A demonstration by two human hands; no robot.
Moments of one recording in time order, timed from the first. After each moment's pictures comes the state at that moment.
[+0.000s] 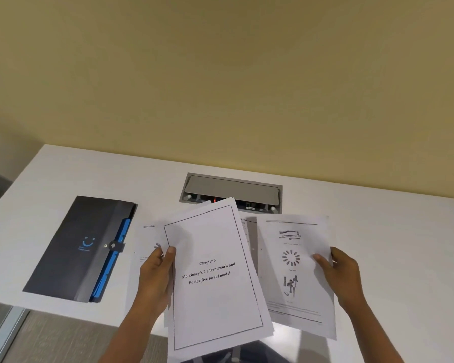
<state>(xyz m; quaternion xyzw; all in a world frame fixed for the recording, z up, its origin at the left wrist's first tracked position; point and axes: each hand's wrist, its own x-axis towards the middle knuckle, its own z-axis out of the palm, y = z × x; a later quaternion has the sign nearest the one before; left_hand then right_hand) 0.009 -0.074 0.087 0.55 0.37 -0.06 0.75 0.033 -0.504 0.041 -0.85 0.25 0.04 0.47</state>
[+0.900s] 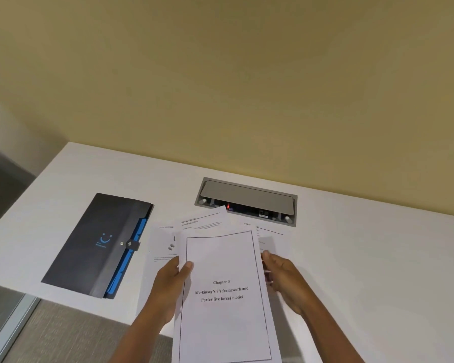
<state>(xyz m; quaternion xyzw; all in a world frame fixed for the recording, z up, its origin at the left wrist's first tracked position) -0.005 -0.055 0.089 0.67 0.34 -0.16 0.64 0.044 -0.346 0.073 -0.68 0.12 0.34 0.64</state>
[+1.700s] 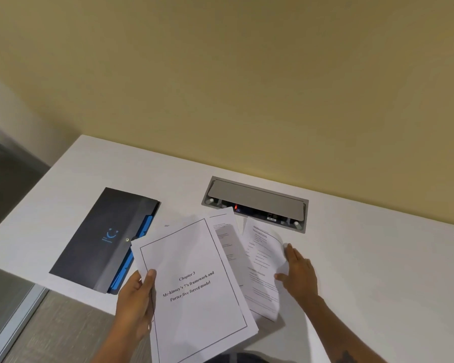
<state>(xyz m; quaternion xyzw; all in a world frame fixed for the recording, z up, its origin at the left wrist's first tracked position) -0.036 -0.005 0.083 0.52 0.48 -0.02 0.71 0.089 -0.379 0.006 -0.97 0.01 0.21 0.13</state>
